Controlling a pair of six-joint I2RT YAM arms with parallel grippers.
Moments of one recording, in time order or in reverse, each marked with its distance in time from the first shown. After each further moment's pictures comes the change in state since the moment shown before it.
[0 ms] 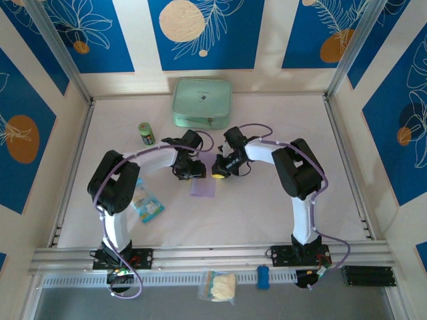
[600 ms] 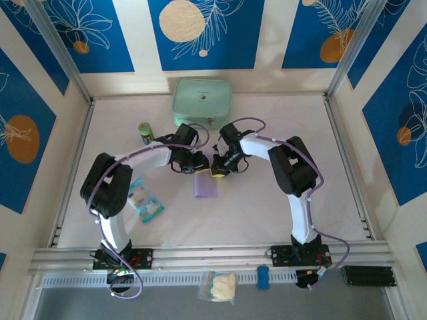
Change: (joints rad) left arm 0.024 -0.027 -0.020 0.182 0.241 -0.124; right arm 0.014 0.065 0.143 -0.189 0.037 -0.208
